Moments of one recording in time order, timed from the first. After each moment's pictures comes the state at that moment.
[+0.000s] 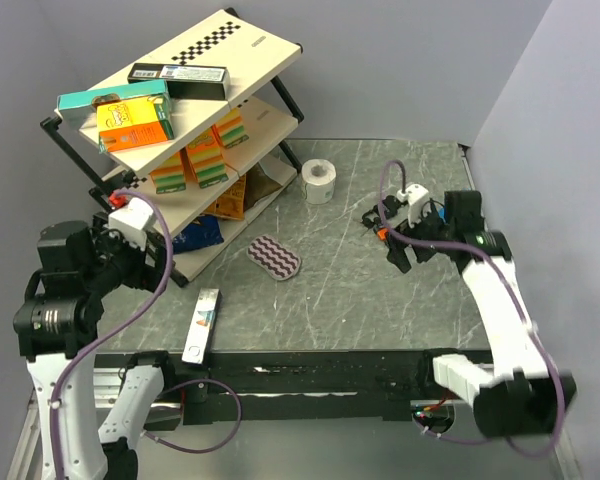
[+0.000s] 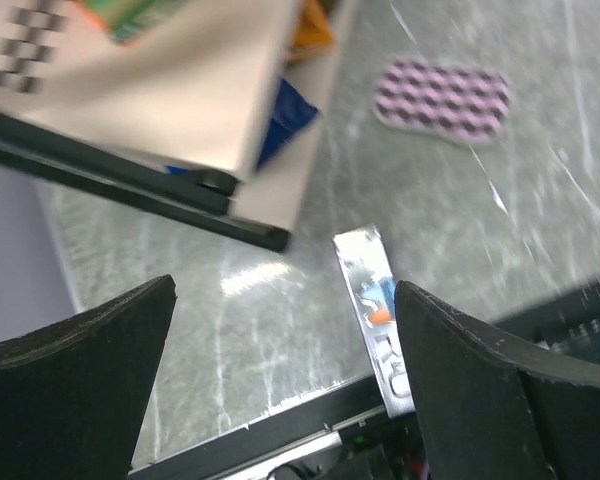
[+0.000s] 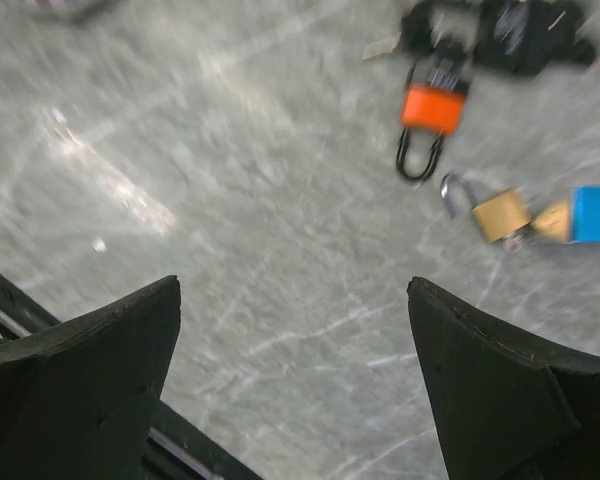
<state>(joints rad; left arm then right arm) 0.08 0.72 1.32 -1.14 0.32 0.34 0.04 1.01 1.02 -0.81 -0.43 -0.48</state>
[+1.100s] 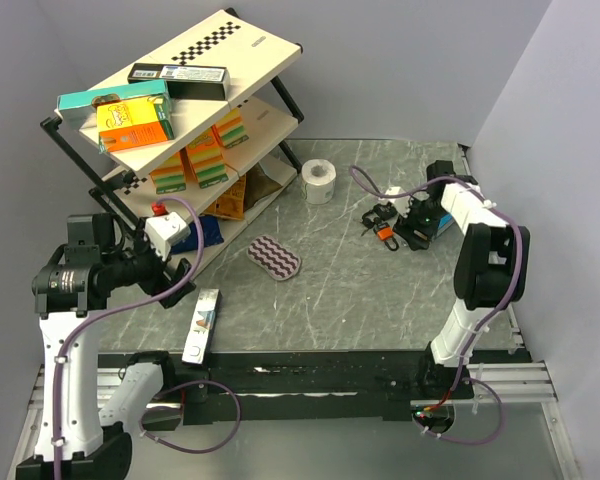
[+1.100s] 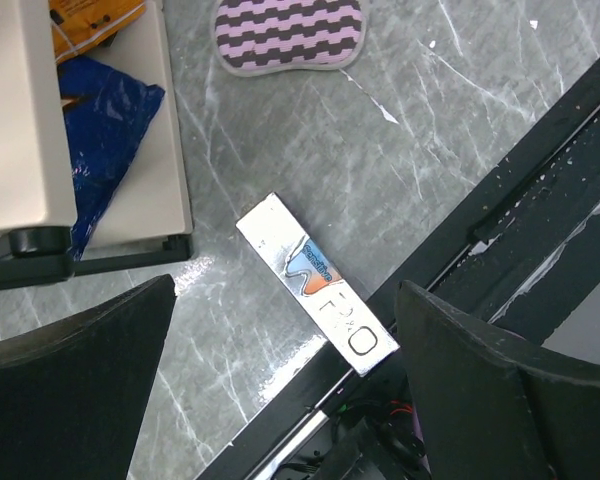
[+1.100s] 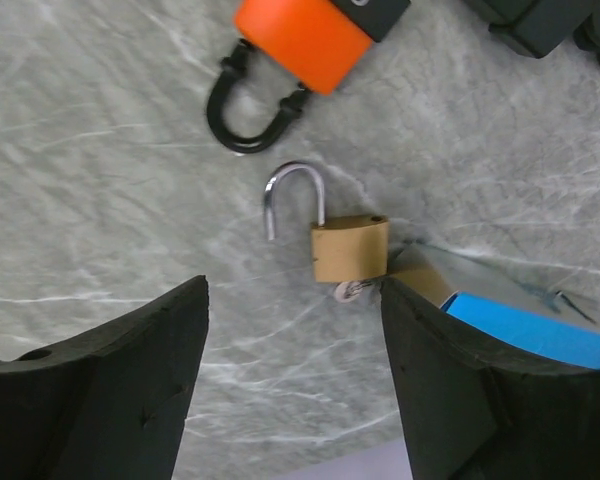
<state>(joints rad) 0.06 0.84 1.25 -1.29 0.62 0.64 -0.08 1.81 1.36 -0.90 -0.26 -1.18</state>
